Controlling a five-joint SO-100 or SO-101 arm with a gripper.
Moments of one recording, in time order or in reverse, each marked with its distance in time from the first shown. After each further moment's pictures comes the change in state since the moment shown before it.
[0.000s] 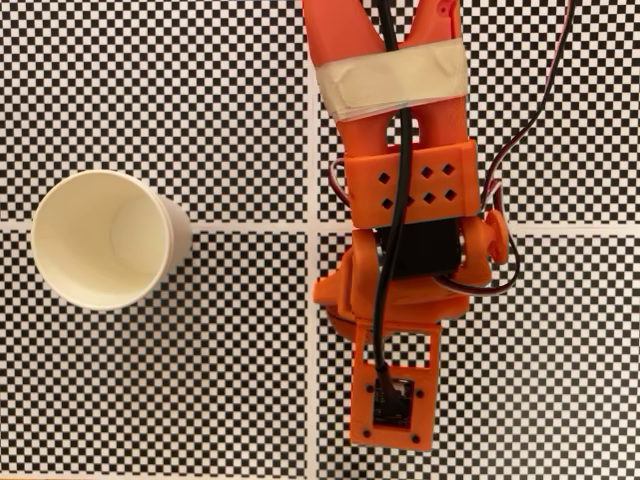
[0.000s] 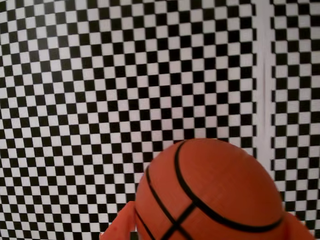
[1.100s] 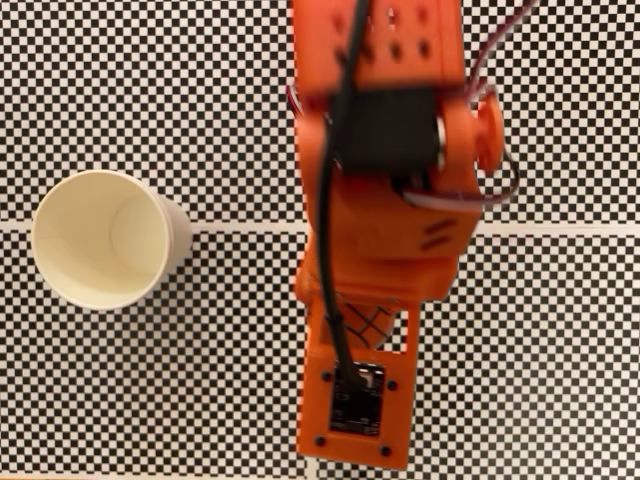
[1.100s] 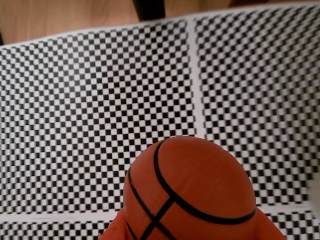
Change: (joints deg) arm 4.3 27.4 7.5 7.3 -4.0
